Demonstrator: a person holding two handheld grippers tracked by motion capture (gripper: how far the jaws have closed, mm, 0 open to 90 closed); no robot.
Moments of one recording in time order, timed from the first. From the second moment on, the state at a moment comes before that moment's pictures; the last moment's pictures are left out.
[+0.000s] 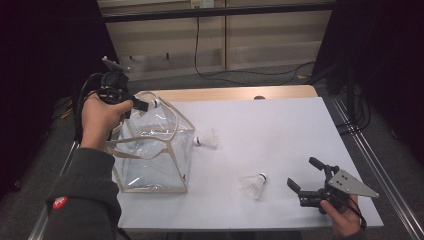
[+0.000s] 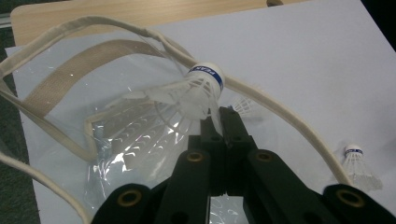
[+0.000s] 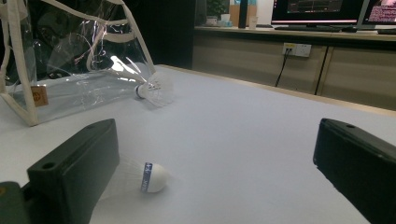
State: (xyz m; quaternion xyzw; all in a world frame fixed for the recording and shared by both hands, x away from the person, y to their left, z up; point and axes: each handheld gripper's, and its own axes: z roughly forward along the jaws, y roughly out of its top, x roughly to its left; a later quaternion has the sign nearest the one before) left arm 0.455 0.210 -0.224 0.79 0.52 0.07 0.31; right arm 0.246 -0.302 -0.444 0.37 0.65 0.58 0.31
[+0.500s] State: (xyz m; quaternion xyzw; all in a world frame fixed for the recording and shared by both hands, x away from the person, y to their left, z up) left arm 0.460 0.213 -0.234 0.78 0.54 0.07 0.30; right arm 0.246 -0.301 -0.444 0.37 0.66 0.58 0.31
